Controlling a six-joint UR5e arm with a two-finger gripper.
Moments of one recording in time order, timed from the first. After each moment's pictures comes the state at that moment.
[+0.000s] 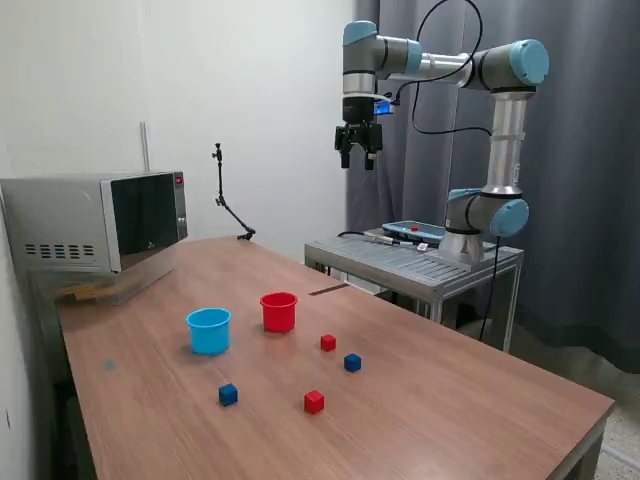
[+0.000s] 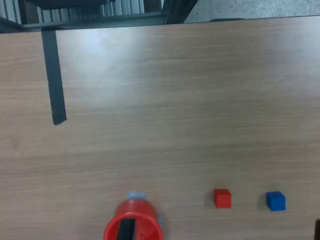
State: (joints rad) arm -0.29 -1.56 1.57 -1.59 -1.54 -3.32
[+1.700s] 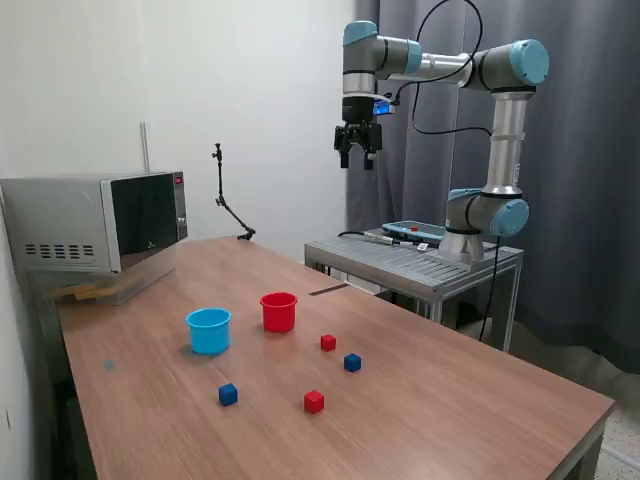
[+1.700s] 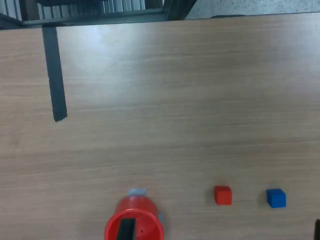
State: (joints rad) arm -0.29 -1.56 1.58 -1.60 -1.54 -3.32
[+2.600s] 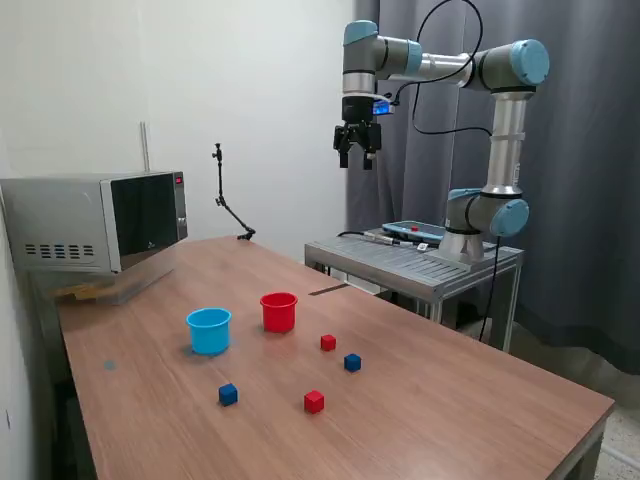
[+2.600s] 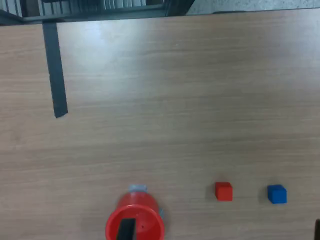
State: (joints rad) arm -0.29 -1.56 1.58 -1.62 -1.54 -3.32
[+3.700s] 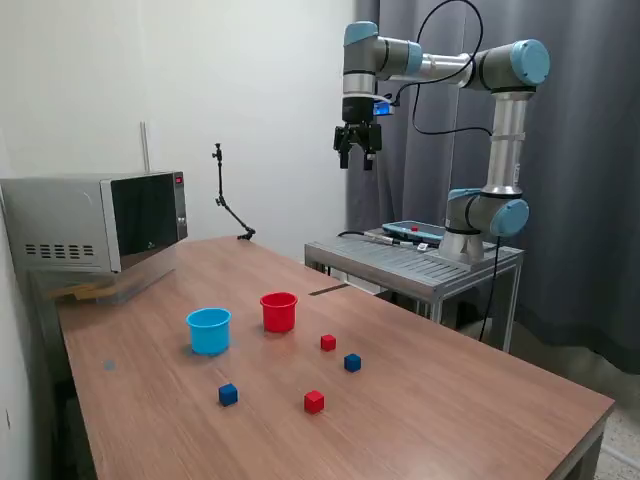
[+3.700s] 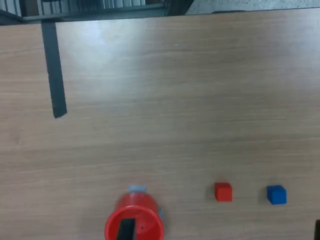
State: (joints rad) arm -0.29 -1.56 1.59 -1.62 -1.54 -3.32
